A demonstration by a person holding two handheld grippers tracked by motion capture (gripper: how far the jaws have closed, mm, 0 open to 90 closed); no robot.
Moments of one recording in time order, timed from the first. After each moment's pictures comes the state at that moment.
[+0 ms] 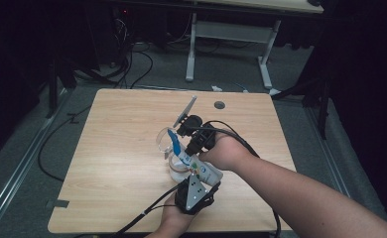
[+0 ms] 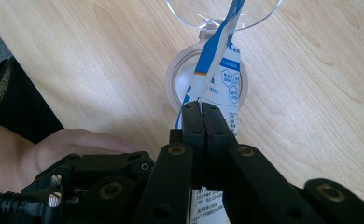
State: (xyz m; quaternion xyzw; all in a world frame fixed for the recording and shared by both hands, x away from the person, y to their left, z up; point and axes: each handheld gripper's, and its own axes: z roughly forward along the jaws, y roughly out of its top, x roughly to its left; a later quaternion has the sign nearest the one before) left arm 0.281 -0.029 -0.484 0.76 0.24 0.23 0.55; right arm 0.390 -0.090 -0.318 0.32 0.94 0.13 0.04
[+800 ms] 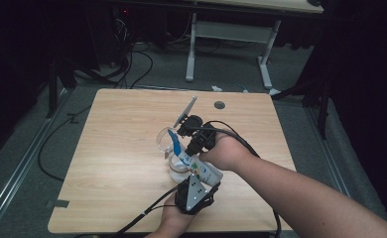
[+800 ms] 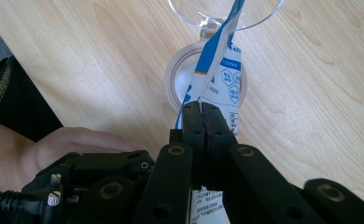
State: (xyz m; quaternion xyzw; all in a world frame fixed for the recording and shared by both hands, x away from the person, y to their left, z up) left arm 0.281 -0.029 -0.485 0.76 0.24 0.23 0.55; right arm 0.390 -0.091 -0.319 0.32 0.94 0.13 0.04
